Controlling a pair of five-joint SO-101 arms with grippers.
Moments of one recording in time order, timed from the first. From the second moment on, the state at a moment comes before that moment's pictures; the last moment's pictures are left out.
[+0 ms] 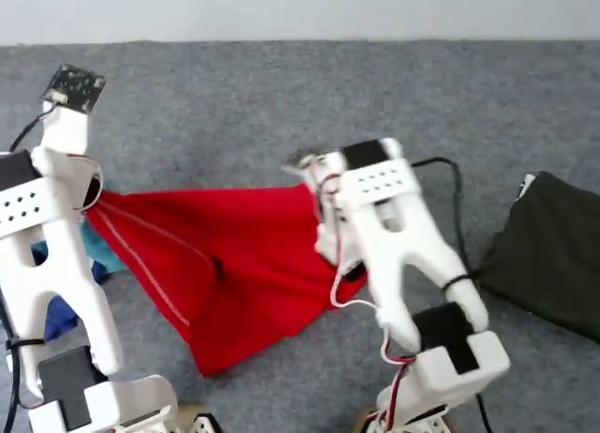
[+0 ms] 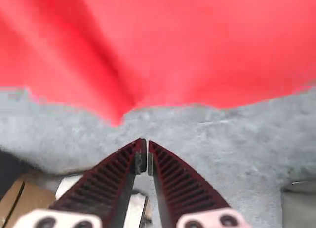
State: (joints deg) left arm -26.1 -7.0 6.9 78.5 -31.8; right arm -23.6 7.1 3.9 100.3 21.4
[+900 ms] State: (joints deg) left arm -26.5 -7.0 13.5 73.1 -31.8; right arm -51.1 17.2 4.1 100.3 21.7
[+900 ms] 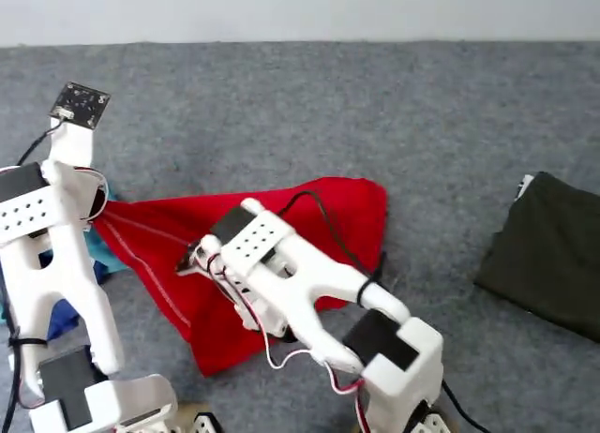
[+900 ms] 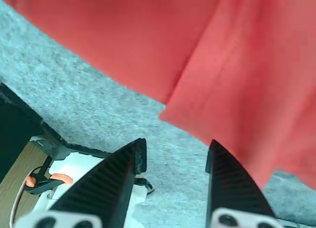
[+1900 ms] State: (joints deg) left arm -26.5 -7.0 13.5 73.1 -31.8; right arm -45.3 23.9 3.6 93.5 19.0
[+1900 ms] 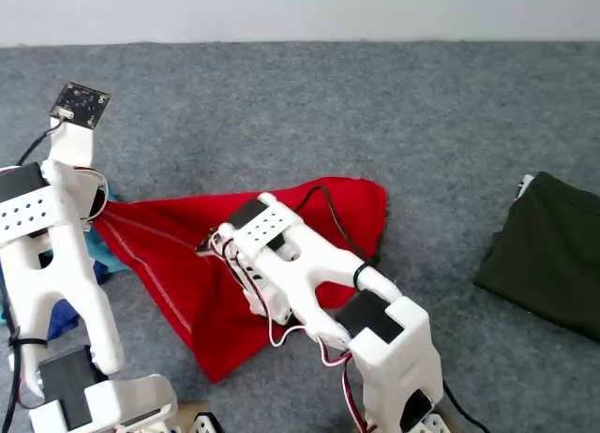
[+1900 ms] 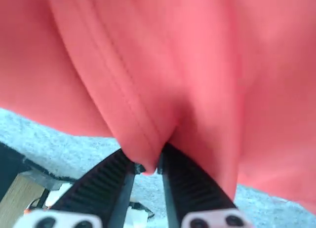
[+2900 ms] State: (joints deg) left arm -17.5 -7.0 -10.8 87.2 -32.0; right arm -7.4 -0.5 -45.3 100.5 30.1
